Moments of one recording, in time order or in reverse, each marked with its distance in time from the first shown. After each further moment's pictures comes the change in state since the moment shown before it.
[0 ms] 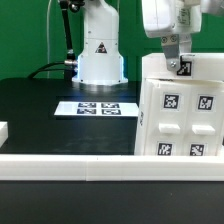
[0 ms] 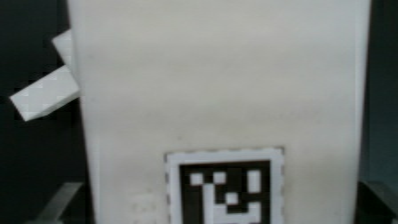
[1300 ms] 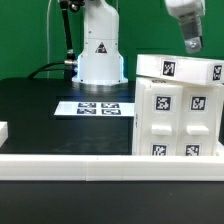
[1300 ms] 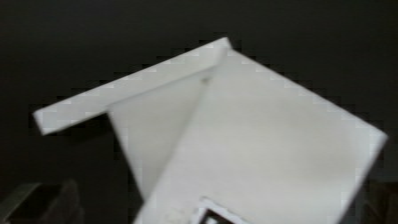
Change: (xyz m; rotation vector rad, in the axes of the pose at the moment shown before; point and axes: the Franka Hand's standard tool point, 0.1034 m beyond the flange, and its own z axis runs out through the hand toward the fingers) arm -0.028 0.004 -0.023 -0.060 -0.064 -0.256
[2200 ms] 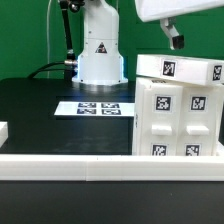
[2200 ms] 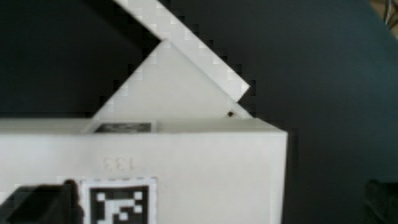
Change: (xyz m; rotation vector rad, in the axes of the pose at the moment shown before) arm -0.010 -0.006 -0.003 -0.043 0.026 -1.062
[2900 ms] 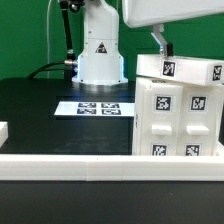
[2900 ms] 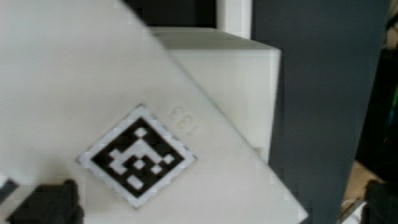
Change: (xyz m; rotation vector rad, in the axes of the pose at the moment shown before) arm 0.002 0.011 0.008 -0.054 -0.018 -0.873
